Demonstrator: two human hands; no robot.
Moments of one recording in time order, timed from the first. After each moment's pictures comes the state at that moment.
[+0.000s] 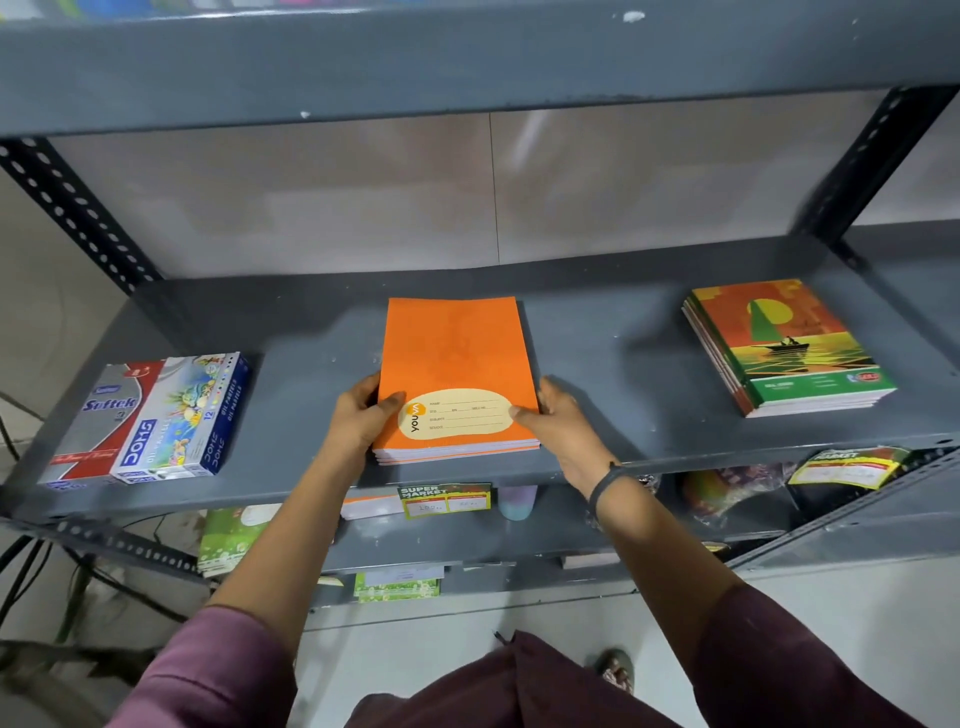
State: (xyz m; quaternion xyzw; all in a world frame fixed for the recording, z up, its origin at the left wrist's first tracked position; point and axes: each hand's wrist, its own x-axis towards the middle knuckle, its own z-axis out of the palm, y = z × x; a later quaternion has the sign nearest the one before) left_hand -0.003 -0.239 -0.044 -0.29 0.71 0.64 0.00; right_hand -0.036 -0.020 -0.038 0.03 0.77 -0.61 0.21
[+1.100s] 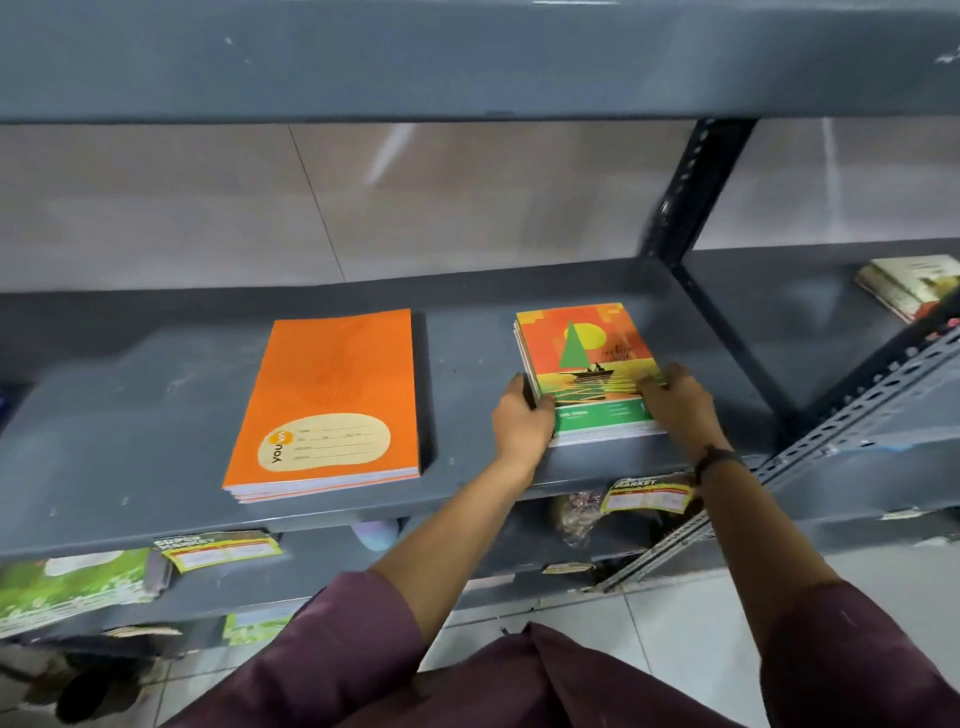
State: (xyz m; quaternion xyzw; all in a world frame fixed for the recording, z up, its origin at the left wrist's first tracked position) left_hand -0.098 0.135 -0.030 -0.18 0.75 0.64 0.03; right_hand -0.138 0.297 -0.015 0.15 0.93 -0.33 0.06
